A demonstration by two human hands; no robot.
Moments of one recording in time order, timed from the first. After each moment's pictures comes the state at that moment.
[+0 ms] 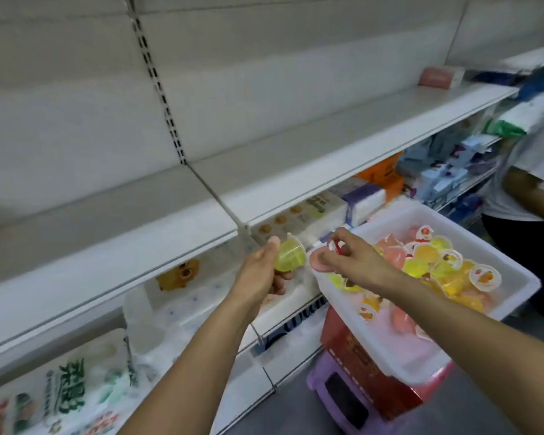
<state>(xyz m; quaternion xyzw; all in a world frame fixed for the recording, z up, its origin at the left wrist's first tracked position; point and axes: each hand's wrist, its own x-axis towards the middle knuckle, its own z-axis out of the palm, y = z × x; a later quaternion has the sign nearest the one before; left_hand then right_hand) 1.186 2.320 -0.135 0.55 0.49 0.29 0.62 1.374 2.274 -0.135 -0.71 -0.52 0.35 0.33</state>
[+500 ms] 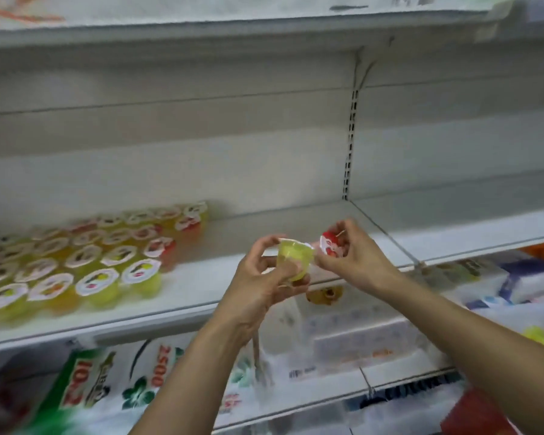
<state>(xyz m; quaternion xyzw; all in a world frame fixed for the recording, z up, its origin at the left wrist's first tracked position) 0.918 2.273 -0.047 0.45 0.40 0.54 0.59 1.101 2.330 -0.048 -0.55 -0.69 0.28 0.38</state>
